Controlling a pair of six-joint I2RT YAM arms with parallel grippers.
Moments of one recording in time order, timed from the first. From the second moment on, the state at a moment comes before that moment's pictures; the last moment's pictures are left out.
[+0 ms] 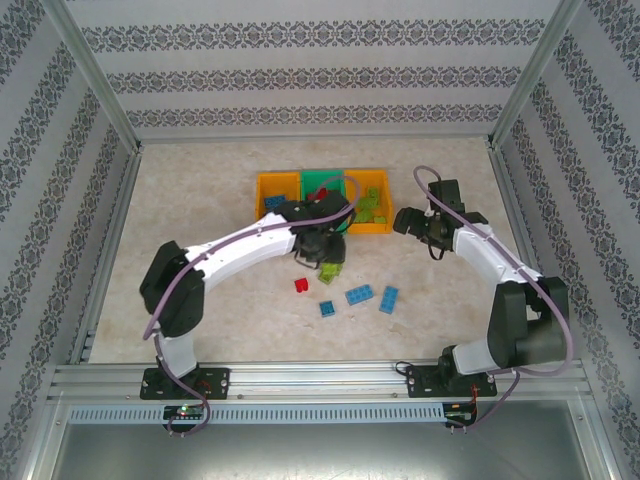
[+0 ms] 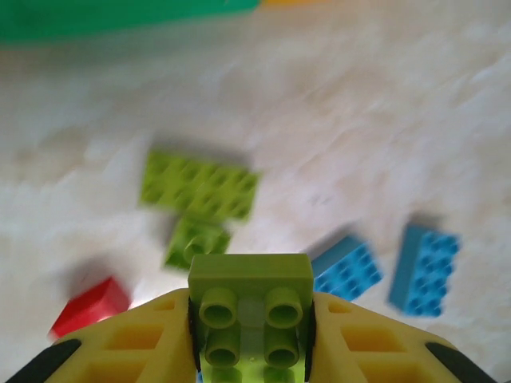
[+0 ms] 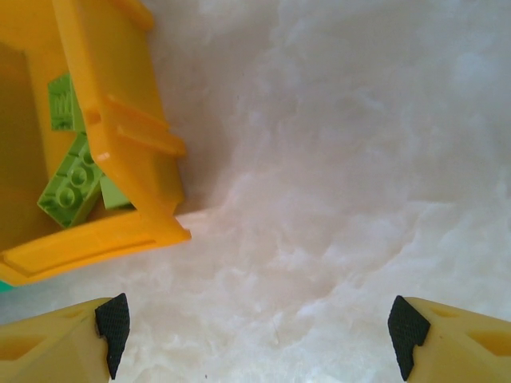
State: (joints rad) left arm -0.82 1.87 1.60 -0.89 0.01 -0.72; right arm 0.09 1.43 0.91 -0.49 -0.09 0.47
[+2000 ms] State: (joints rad) left arm -0.65 2.09 2.01 -0.65 0.02 -0.51; right arm 0.49 1.38 0.66 -0.70 -0.03 0.92
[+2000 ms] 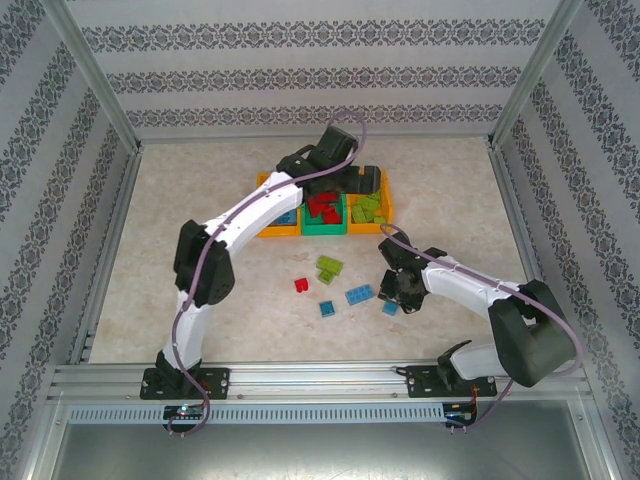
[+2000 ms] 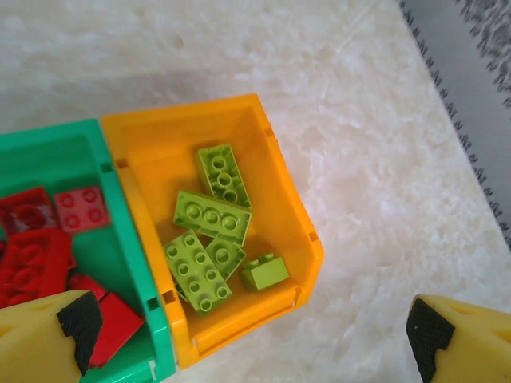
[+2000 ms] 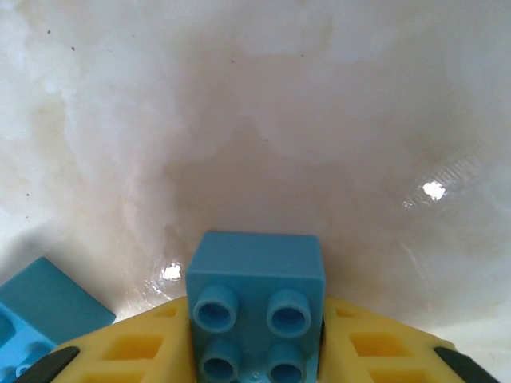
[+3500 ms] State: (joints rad) left arm -0.25 1.37 0.99 -0.52 -0.09 -0.63; right arm 0.56 2.28 1.99 -0.42 -0.39 0.74
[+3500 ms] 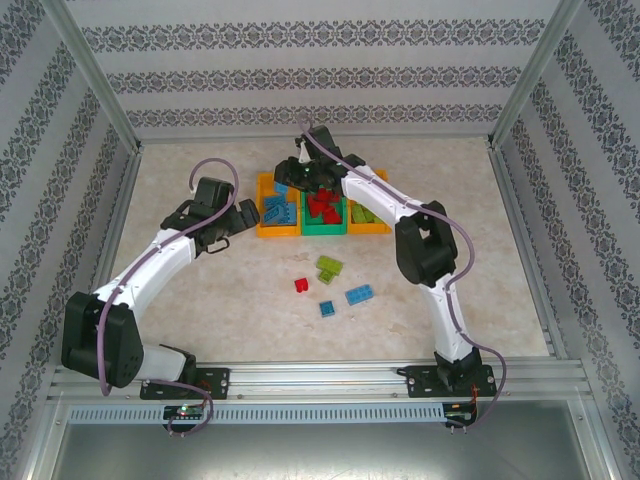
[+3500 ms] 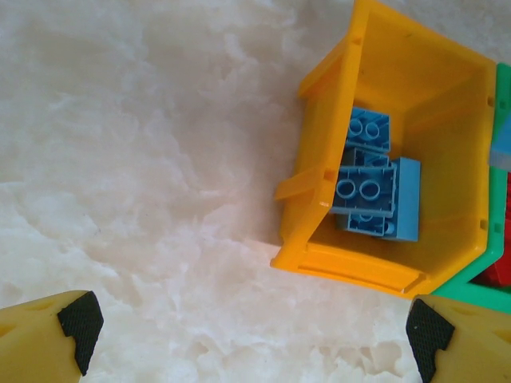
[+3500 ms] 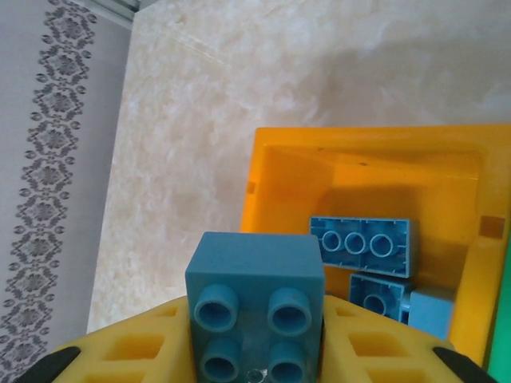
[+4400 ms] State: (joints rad) left arm -0.60 1.39 0.93 -0.60 -0.02 -0.57; right arm 0.55 2.15 1.89 -0.40 -0.41 0.74
